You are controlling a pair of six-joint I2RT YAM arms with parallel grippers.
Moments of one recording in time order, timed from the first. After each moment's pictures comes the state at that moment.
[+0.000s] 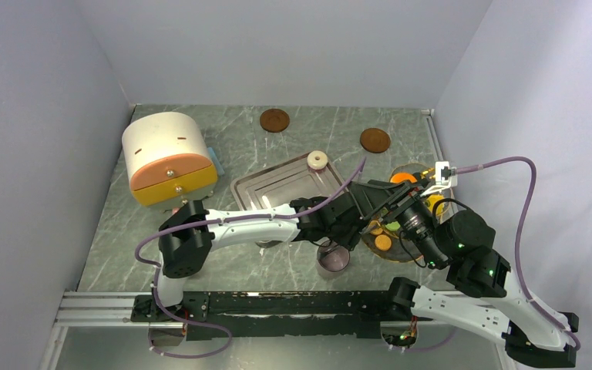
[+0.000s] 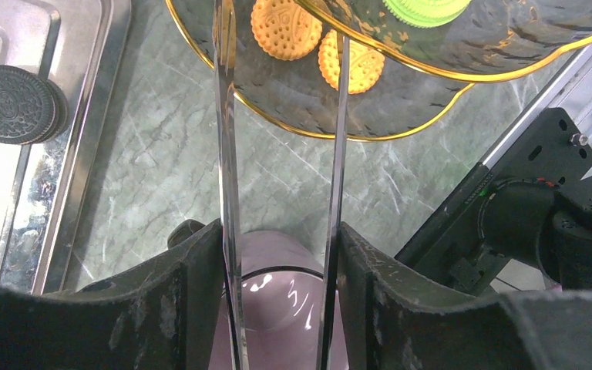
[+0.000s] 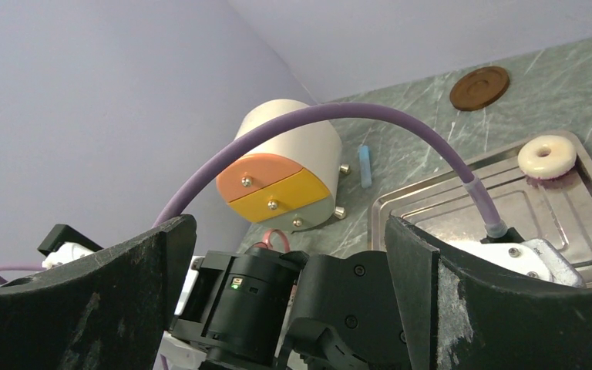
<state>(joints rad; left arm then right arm) -1.27 1.94 1.55 -0.40 -0.15 -0.47 1.07 0.48 0.97 -0.37 0.53 0.63</state>
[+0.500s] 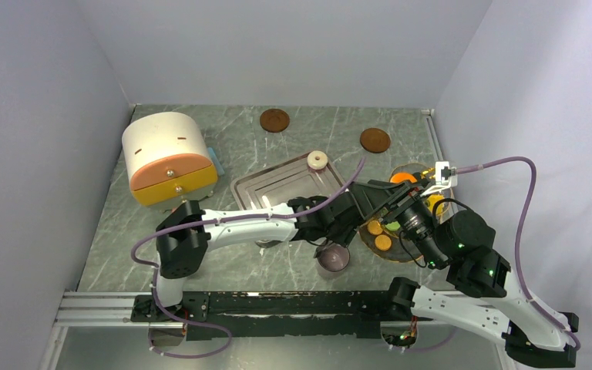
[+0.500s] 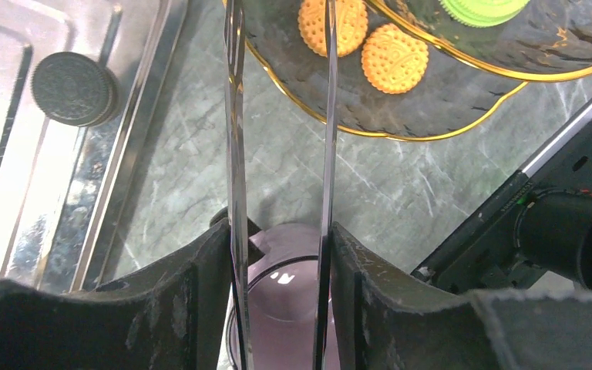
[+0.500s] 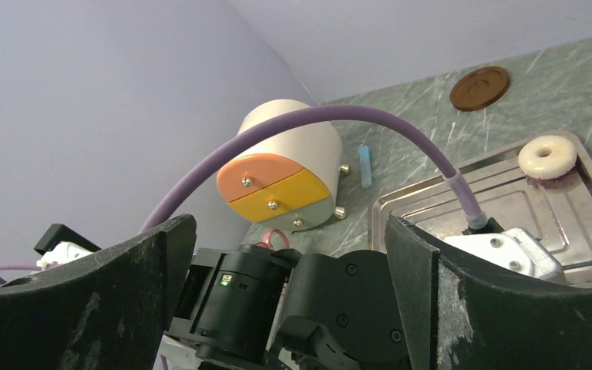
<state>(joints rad) -1.27 1.93 1.55 -0.44 -0.23 -0.47 1.07 0.48 0.97 -0.37 0.53 0.63</state>
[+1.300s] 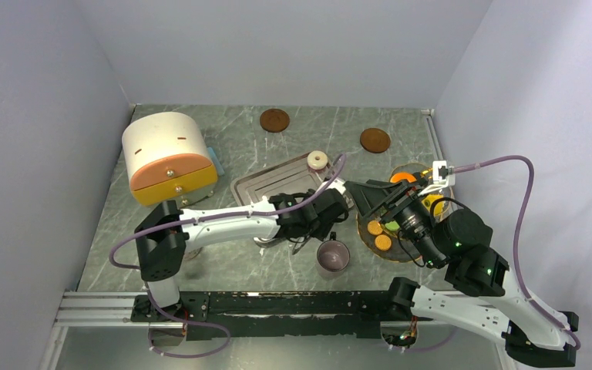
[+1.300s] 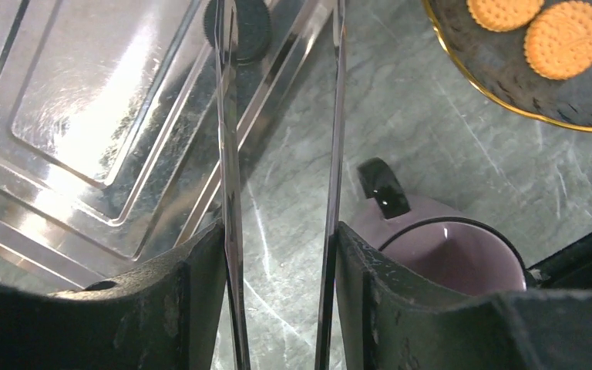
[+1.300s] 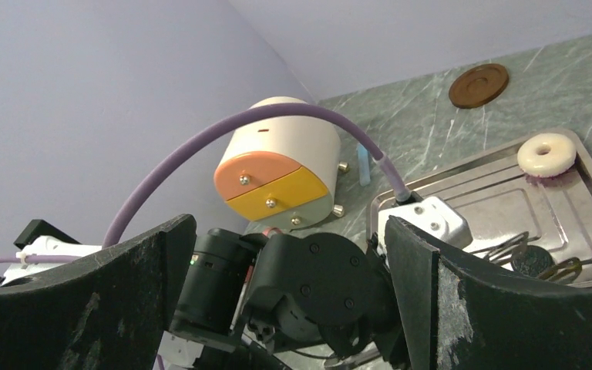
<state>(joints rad) -1.23 1.80 1.43 -0.57 -0.42 -0.50 1.07 0.49 0.97 -0.37 0.53 0.63</state>
